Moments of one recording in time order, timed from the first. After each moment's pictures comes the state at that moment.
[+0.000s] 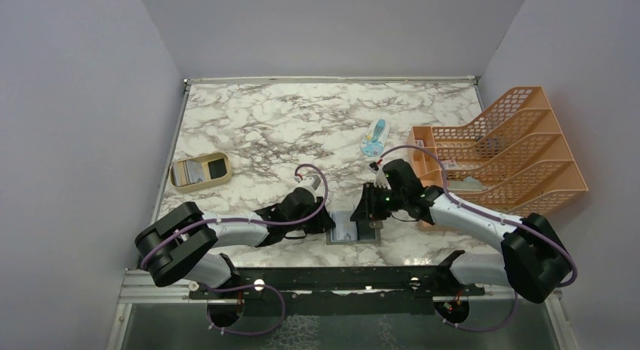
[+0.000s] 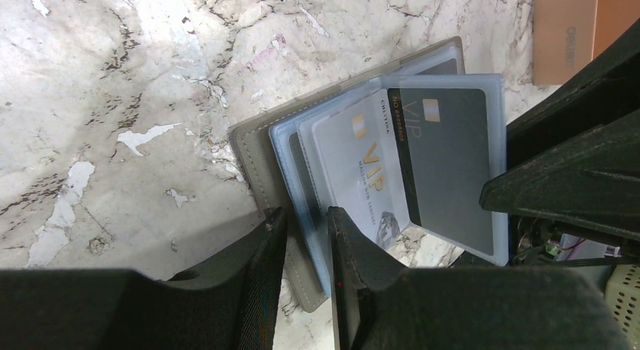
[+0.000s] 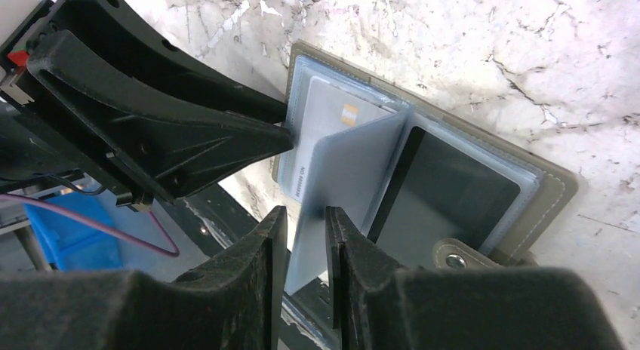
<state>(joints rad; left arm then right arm) -0.93 1.40 0.41 0.31 0.04 -0.87 0.64 1.25 0.59 -0.18 -0.43 0.64</state>
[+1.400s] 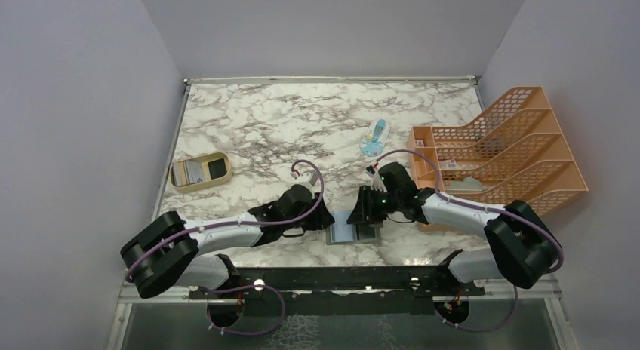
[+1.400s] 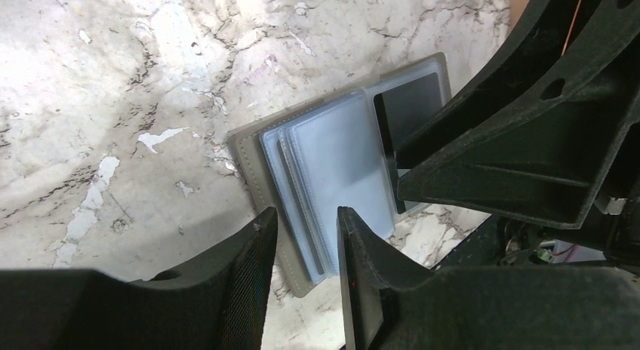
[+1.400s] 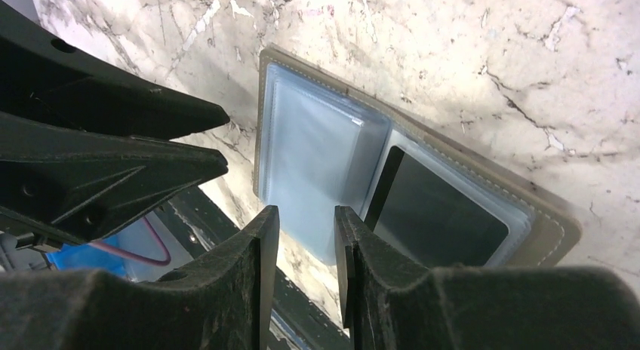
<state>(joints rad) -0.93 1.27 0.44 0.18 0.00 -0.86 0.64 1.35 0.54 -0.06 -0.46 0.66</state>
